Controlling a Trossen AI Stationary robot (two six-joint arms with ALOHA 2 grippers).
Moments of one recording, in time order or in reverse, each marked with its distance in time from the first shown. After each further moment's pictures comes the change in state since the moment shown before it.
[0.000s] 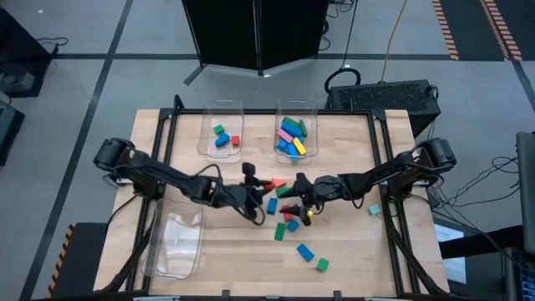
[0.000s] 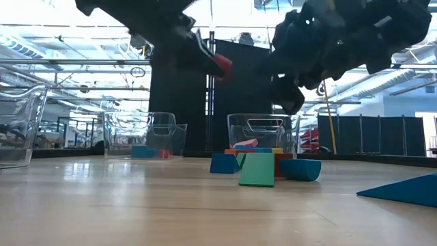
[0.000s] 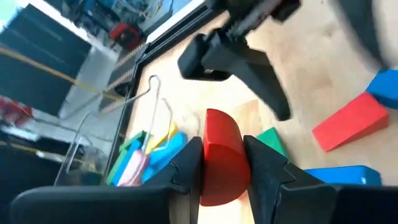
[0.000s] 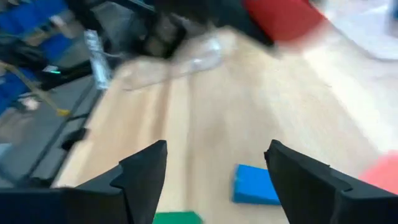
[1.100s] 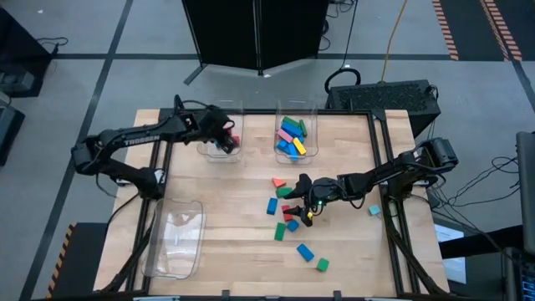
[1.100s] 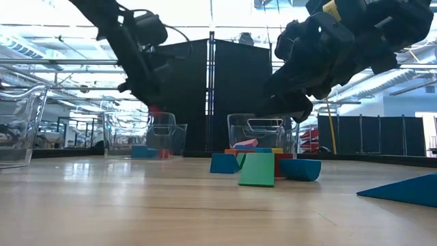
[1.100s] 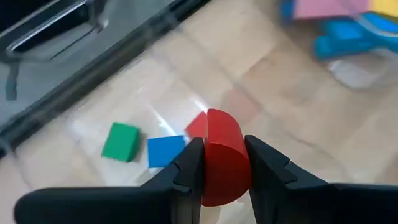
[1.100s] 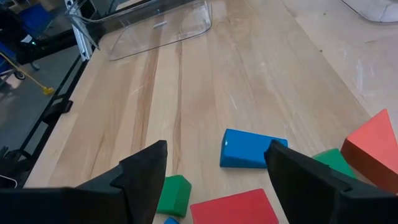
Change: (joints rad) left arm 0.761 -0.265 0.000 -0.668 0.408 -0.677; right arm 0.002 -0.013 0.000 -0.132 0.009 0.001
